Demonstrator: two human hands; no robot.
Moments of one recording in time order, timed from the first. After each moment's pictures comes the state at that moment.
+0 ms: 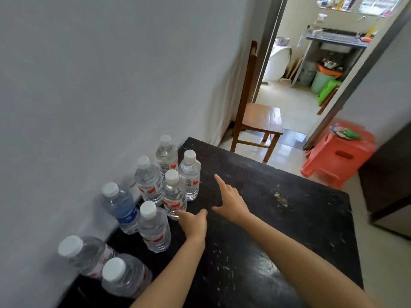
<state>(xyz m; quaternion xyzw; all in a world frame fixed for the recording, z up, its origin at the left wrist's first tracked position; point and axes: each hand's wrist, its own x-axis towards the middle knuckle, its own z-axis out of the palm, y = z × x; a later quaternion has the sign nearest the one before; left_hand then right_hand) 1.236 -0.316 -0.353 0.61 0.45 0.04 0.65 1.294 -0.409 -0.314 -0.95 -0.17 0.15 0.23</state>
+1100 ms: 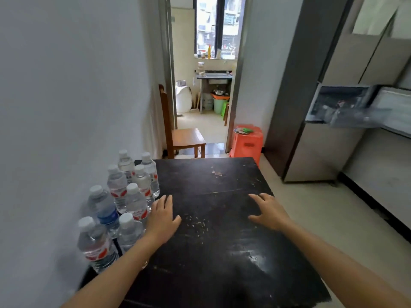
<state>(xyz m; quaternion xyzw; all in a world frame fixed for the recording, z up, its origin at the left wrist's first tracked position) 1.063 -0.263 -0.277 0.98 -0.11 0.00 0.16 1.004 -0.549 -0.253 -0.99 0.10 0.05 0.11</state>
